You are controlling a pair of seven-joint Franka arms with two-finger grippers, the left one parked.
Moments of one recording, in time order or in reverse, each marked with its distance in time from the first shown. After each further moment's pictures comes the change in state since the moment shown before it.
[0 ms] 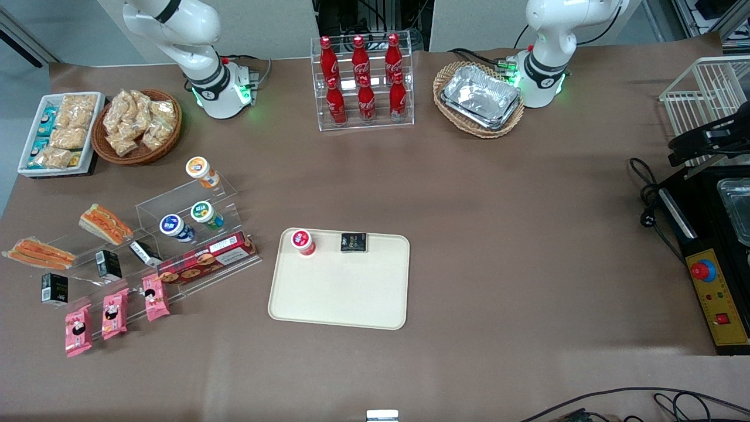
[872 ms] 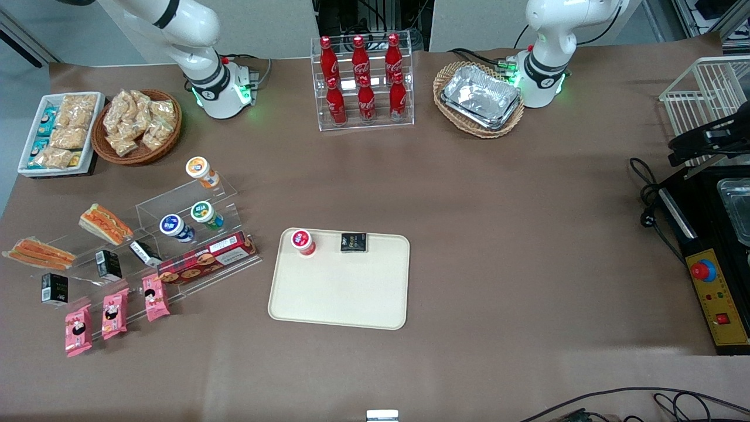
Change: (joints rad) arm -0.071 0.131 -0.011 -0.005 0.000 0.146 -0.573
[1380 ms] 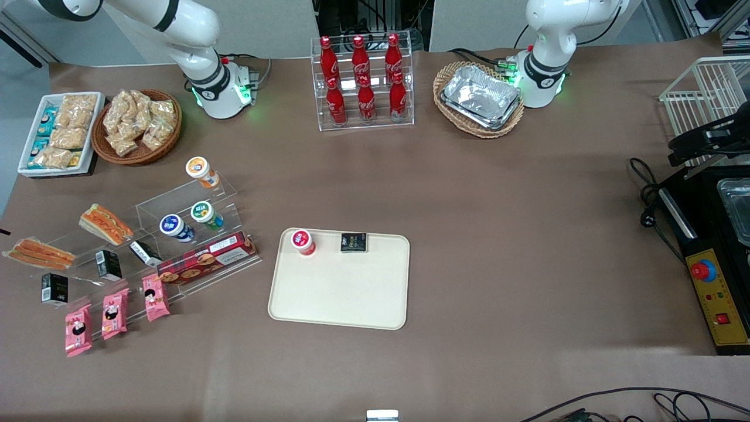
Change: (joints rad) arm -0.009 0.073 0.000 -0.065 0.000 0.099 -0.104
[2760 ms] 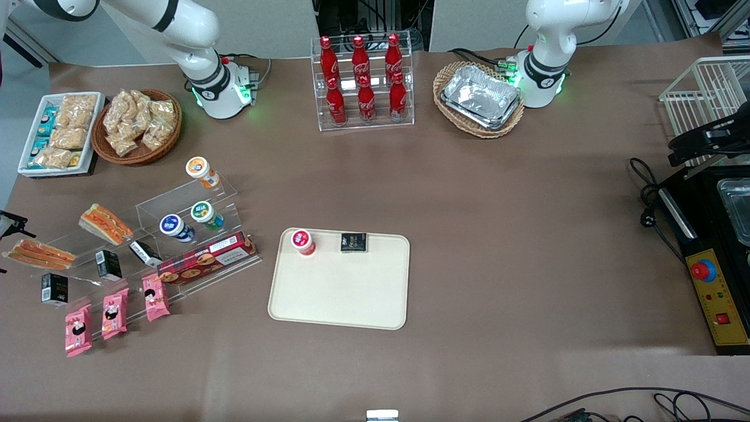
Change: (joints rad) arm -0.036 0.002 0.003 -0.193 0.022 0.227 -0.079
